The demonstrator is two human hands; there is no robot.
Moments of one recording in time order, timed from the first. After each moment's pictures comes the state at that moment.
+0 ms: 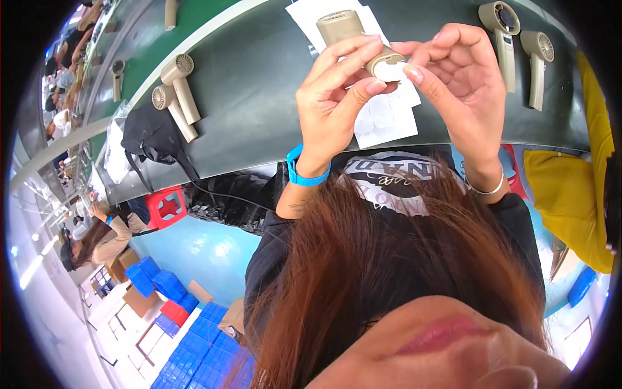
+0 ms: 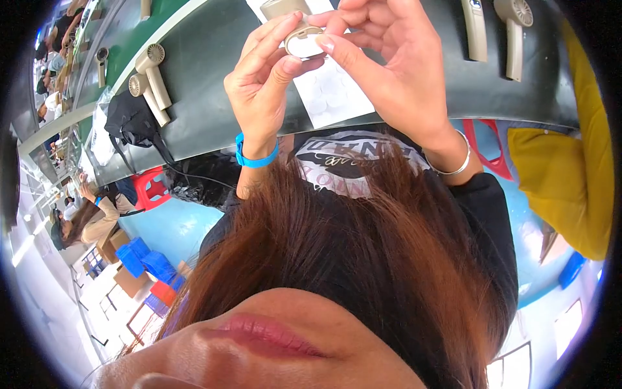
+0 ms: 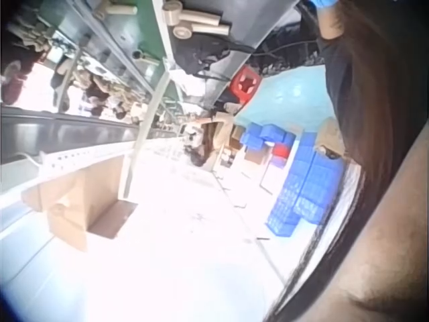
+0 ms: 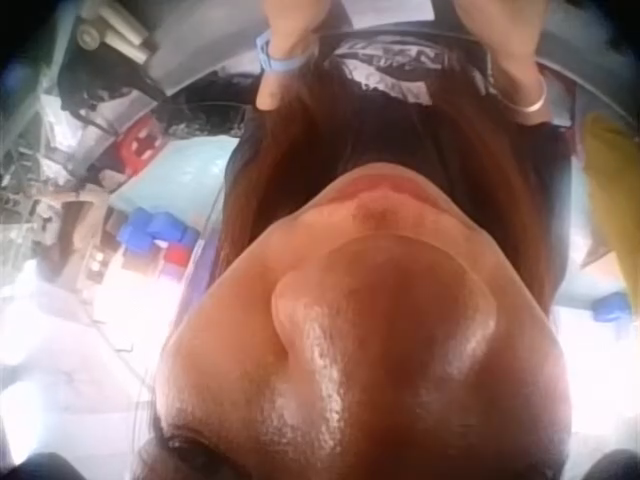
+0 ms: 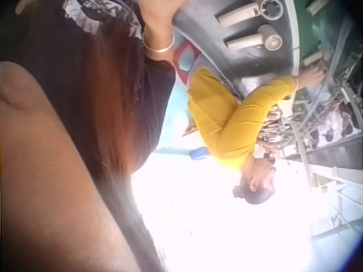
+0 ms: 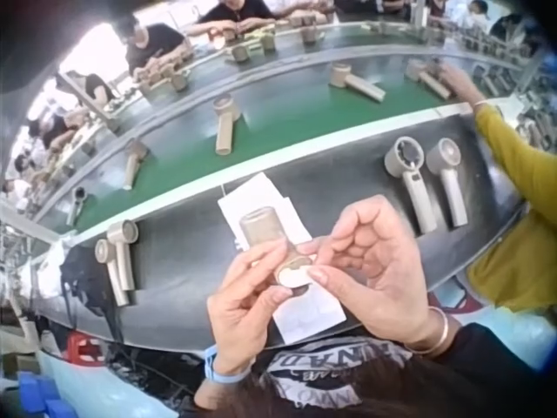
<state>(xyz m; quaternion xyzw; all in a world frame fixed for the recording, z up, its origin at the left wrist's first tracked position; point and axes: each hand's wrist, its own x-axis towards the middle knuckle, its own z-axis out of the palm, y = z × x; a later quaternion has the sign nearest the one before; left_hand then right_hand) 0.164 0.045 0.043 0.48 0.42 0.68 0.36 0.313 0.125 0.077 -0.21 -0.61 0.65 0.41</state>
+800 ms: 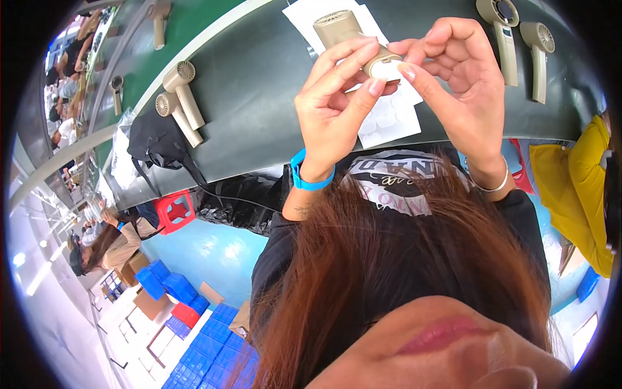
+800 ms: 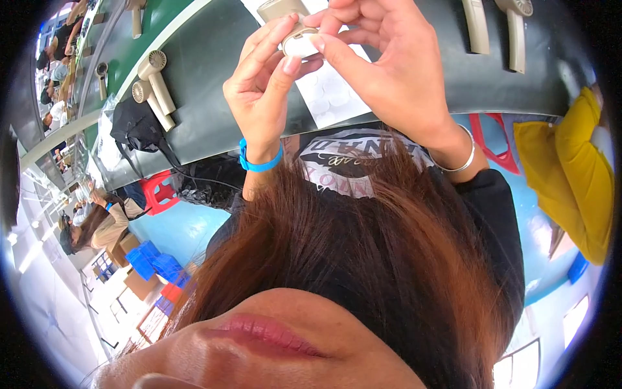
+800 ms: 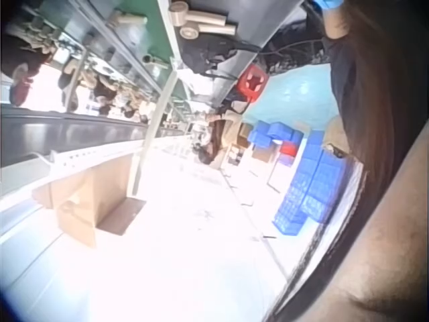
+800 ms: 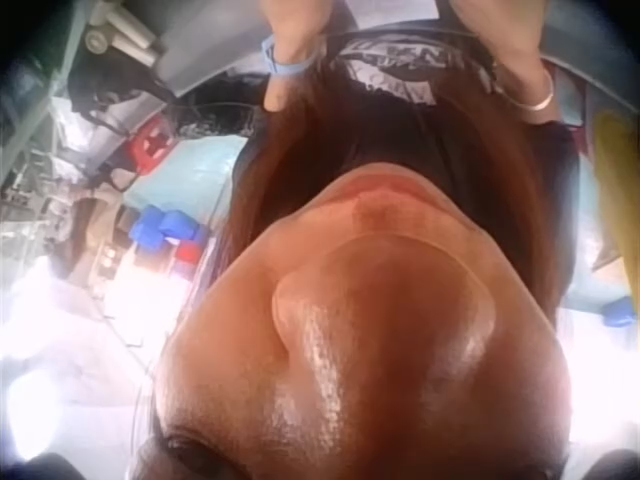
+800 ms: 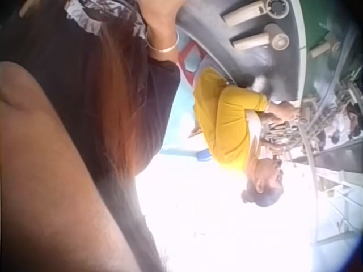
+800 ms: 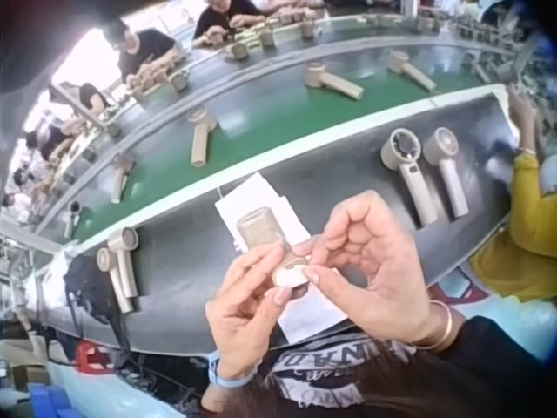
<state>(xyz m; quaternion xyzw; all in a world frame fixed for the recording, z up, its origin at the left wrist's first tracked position) 0.169 0.042 0.048 0.45 0.43 0.70 0.36 0.309 0.121 0.086 -0.25 -0.66 0.58 0.40</state>
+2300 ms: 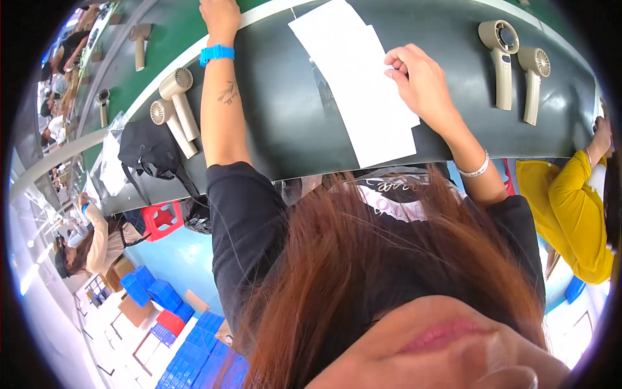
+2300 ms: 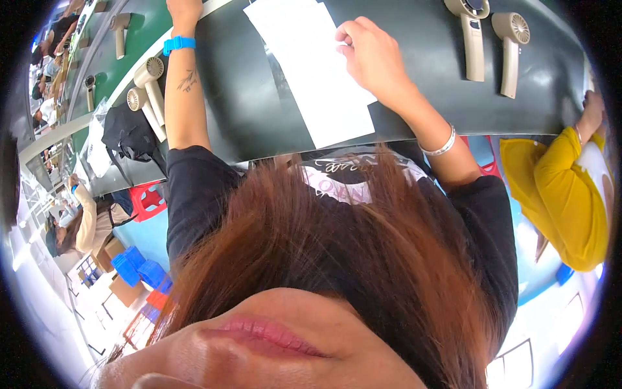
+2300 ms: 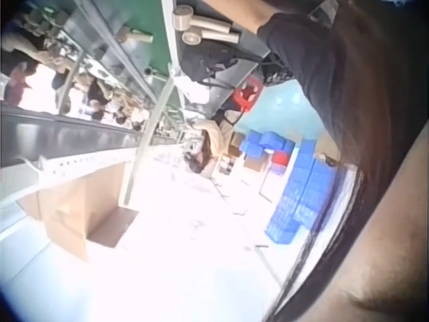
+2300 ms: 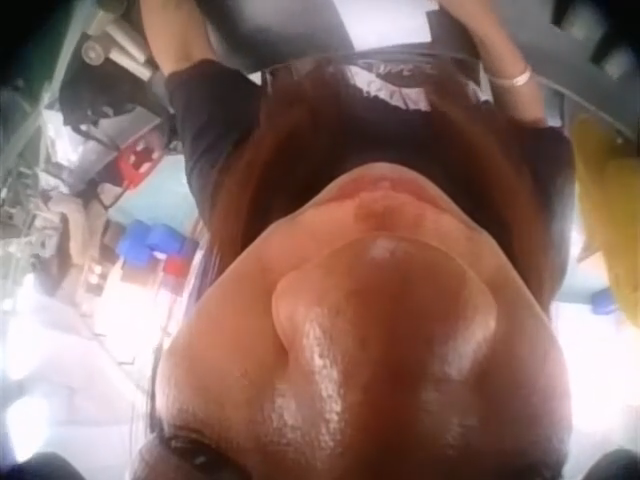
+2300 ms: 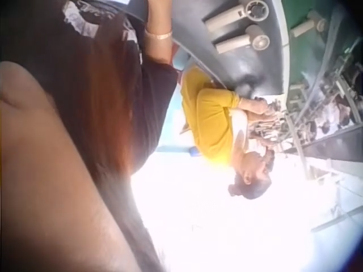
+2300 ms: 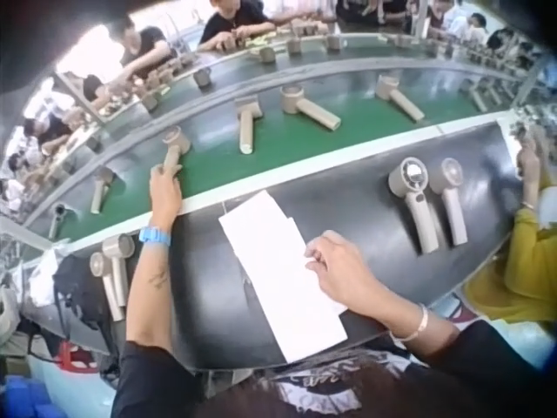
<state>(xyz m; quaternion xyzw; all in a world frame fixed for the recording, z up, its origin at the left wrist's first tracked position) -0.117 0.181 -0.027 0.60 0.73 0.24 -0.22 0.277 0.166 -0.007 -0.36 -0.85 0.29 0.25</state>
